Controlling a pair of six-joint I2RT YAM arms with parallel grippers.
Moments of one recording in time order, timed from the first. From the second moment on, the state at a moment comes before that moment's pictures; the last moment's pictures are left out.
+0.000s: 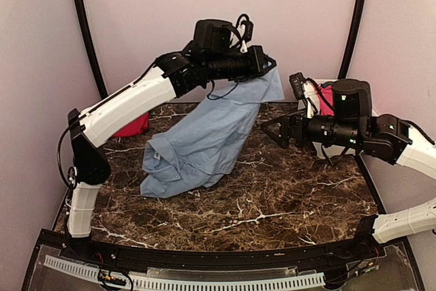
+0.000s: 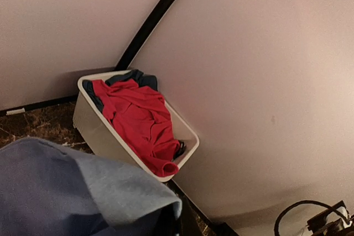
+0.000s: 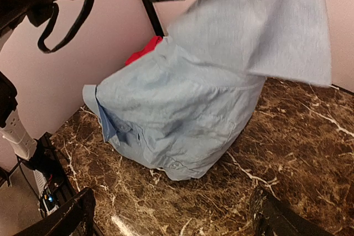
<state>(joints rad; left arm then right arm) -0.93 2.13 2.43 -0.39 0.09 -0.64 0.94 1.04 1.08 -0.38 0.04 0.30</state>
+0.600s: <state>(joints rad) -0.75 1.56 1.35 -0.50 0.14 -0.42 0.86 0.96 0.86 -0.54 0.04 0.49</state>
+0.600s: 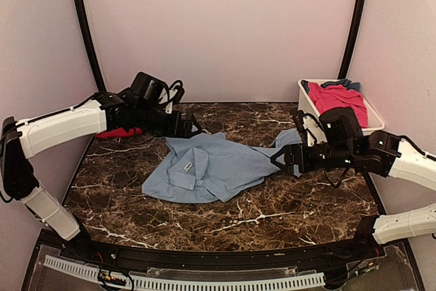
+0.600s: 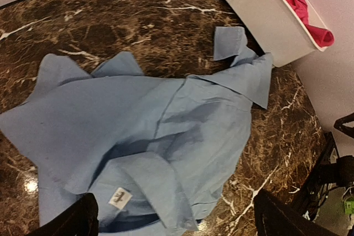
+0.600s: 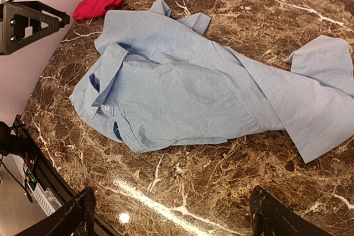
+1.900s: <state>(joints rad) -0.54 1.78 1.15 -0.36 0.49 -0.28 0.61 1.43 0.81 -0.34 -0.28 0.51</state>
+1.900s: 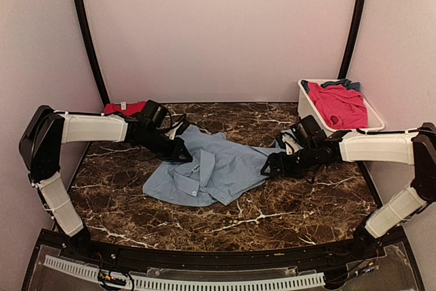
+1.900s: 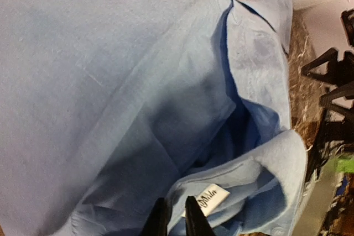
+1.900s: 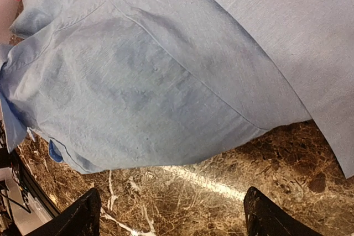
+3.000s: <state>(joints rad) -1.17 1.82 1.26 -0.54 0.64 -0.03 0.57 1.32 0.93 -0.51 -0.18 0.42</state>
